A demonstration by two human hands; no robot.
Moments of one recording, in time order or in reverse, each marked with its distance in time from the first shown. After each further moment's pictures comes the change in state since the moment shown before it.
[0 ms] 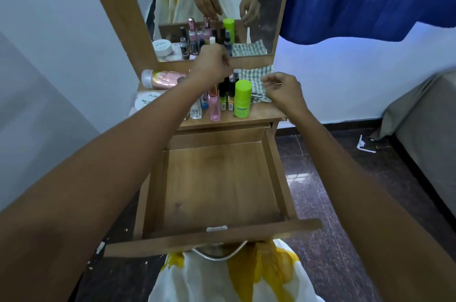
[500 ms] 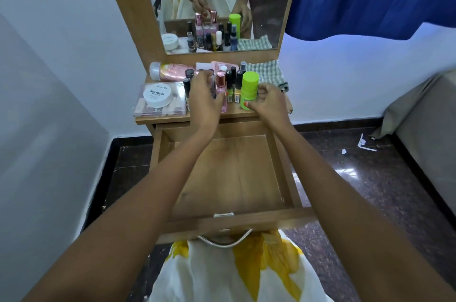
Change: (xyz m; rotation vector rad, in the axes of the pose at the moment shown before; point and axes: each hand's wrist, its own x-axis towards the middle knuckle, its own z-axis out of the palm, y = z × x) left_hand -0.082 -0.037 0.046 -0.340 0.411 -0.138; right_hand -0.031 0.009 0.048 -0.060 -0.018 0.034
